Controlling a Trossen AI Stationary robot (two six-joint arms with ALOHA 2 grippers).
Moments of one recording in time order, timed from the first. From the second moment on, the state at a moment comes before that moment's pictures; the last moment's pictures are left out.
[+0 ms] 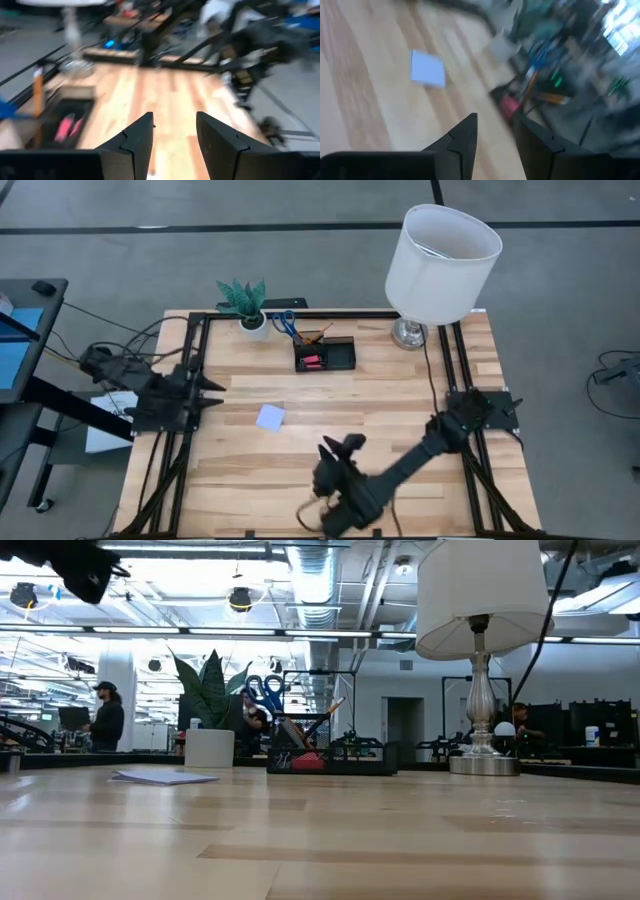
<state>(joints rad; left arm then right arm) -0.47 0.11 0.50 -0.55 -0.39 -0.20 0.64 2.40 2.31 -1.57 1.13 0.89</state>
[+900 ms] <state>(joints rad) -0.47 0.74 0.50 -0.61 -0.41 -0.49 0.99 2.21 2.30 -1.57 1.12 0.70</state>
